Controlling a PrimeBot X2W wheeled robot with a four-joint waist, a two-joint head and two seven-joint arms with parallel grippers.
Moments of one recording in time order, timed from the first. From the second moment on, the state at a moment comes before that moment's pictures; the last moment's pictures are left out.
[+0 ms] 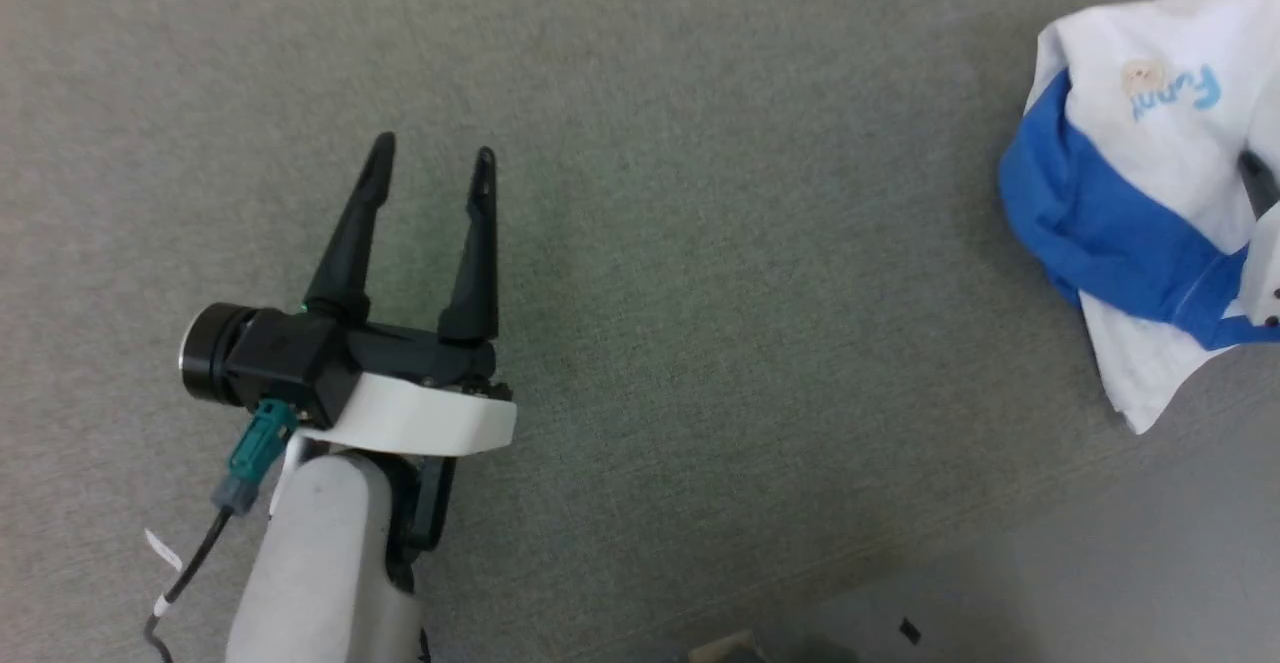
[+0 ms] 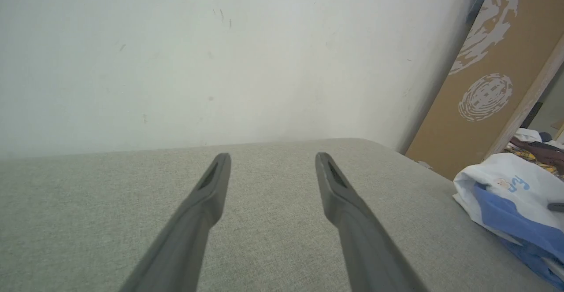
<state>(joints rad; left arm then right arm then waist) -0.31 0.07 -0.13 -0.03 -0.12 -0.04 -0.26 -0.74 -0.54 0.22 0.79 0.37 0.13 0.14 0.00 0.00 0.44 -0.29</state>
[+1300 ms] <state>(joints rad) -0.06 0.05 -0.01 0.05 -0.17 0.02 -0.26 -0.21 -0.08 -0.01 0.35 -0.04 0.13 -0.25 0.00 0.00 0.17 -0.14</state>
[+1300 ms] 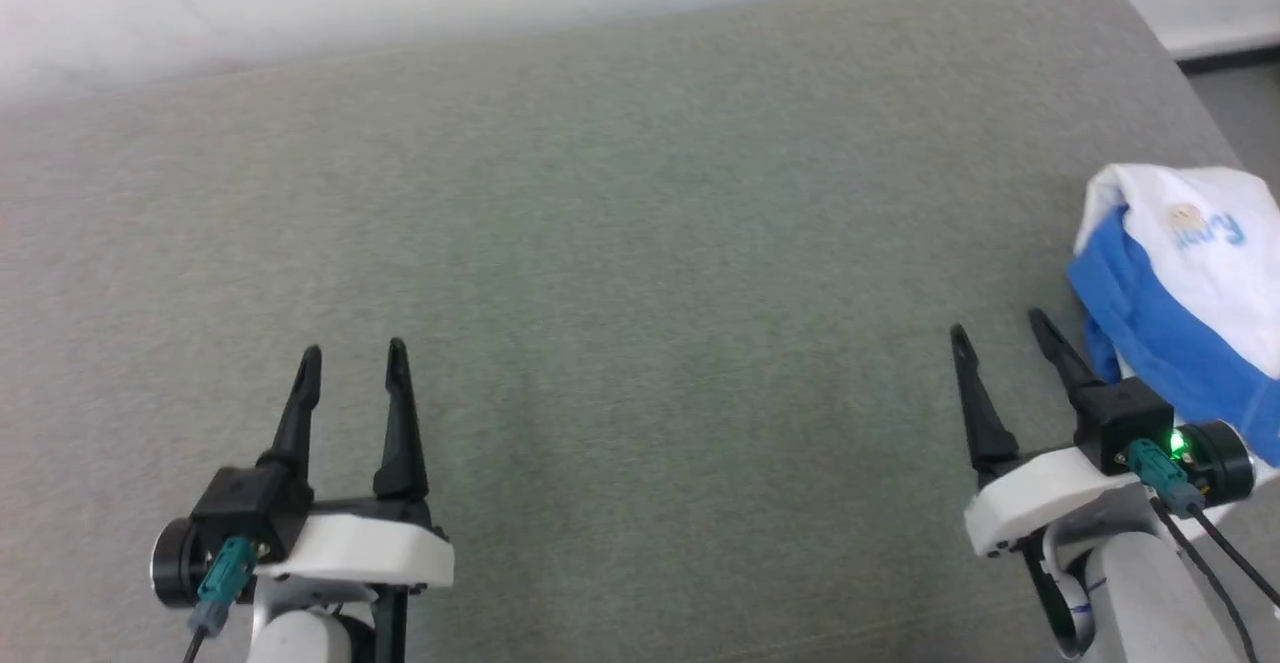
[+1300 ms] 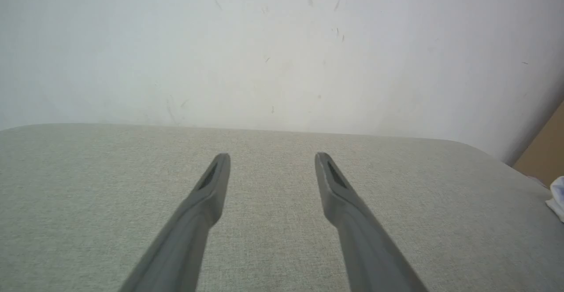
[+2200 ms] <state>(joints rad) 0.10 0.08 0.03 0.11 -0.13 0.02 -0.26 0.08 -0.05 0.05 -0.06 0.11 0.13 -0.14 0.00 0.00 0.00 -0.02</state>
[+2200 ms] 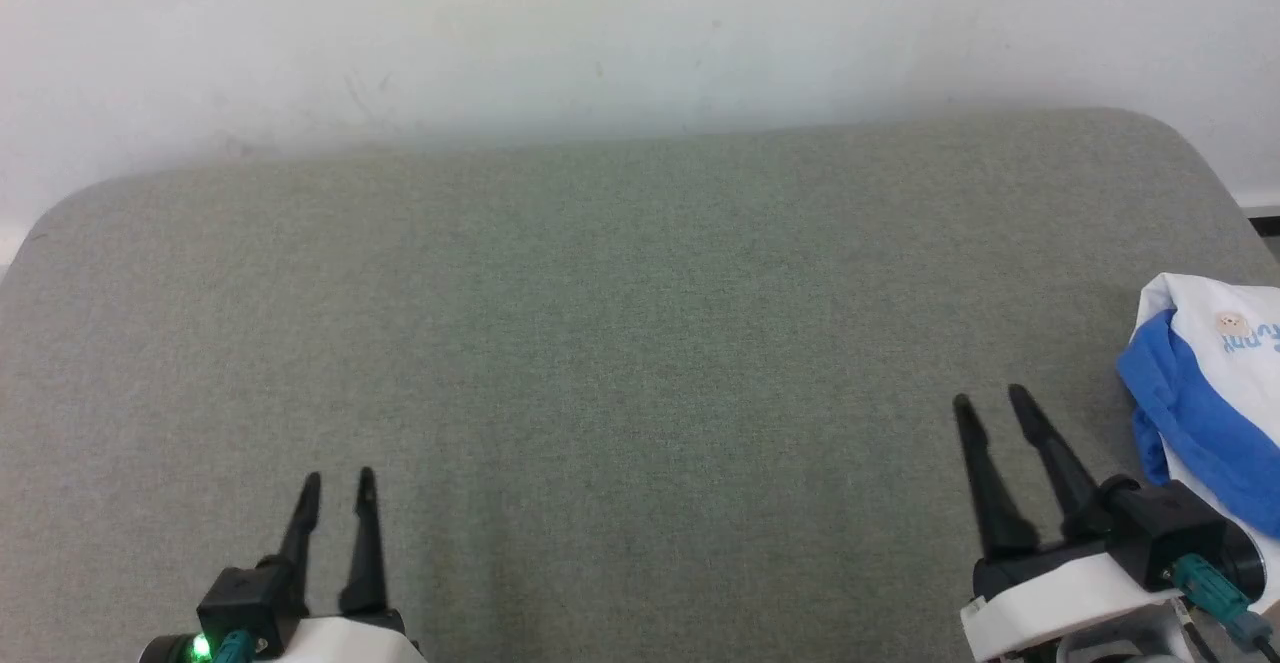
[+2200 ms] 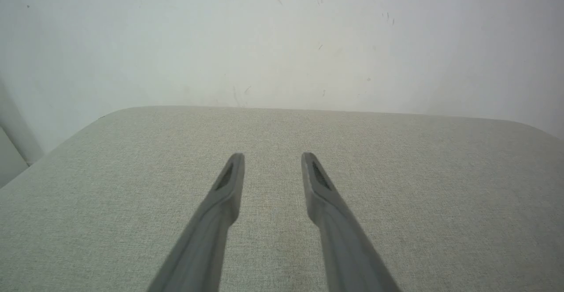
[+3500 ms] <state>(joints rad) 0.09 0.07 0.02 0.08 -0.10 0.02 -0.18 0.07 -0.05 0.04 -0.05 0.09 0.13 -0.10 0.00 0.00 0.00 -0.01</state>
